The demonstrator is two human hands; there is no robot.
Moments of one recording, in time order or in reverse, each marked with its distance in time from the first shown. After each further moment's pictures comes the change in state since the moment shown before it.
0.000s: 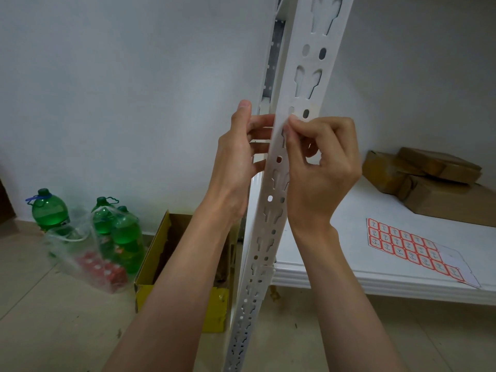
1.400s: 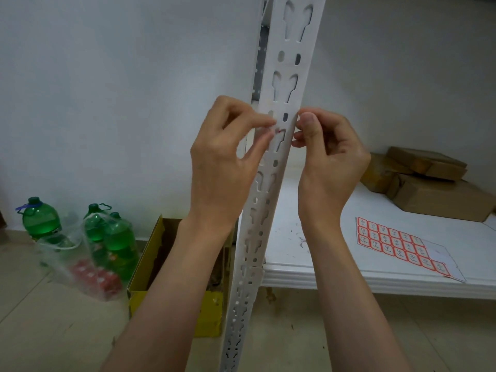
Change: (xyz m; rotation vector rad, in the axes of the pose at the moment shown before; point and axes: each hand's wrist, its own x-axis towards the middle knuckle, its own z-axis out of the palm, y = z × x) left_hand 0.005 -0.016 -0.004 0.751 0.314 0.986; right_hand 0.022 -0.001 -0.020 0.332 -0.041 0.482
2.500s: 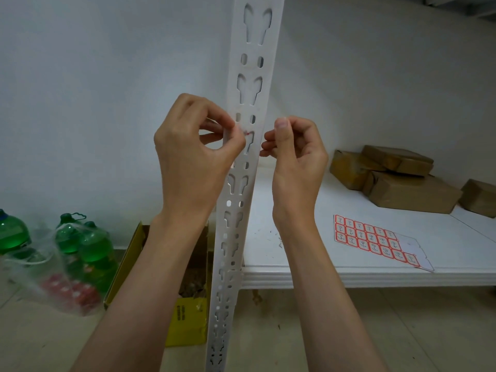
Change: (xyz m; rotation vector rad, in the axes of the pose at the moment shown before) left_hand 0.012 0.009 0.004 -0.077 -0.015 -0.142; right_hand 0.002 -0.002 -0.006 0.148 -0.078 0.218
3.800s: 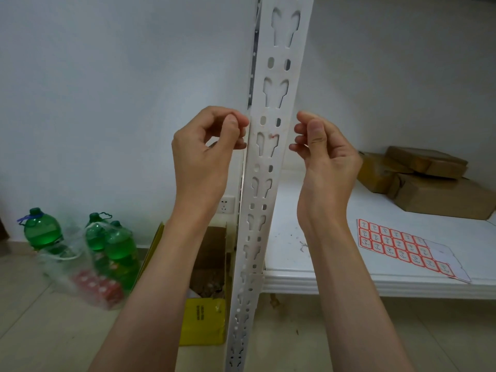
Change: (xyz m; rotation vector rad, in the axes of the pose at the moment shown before) left_hand 0.005 -0.012 -0.012 -0.348 -0.101 -0.328; right_hand 0.006 0.003 0.000 0.078 0.054 0.053
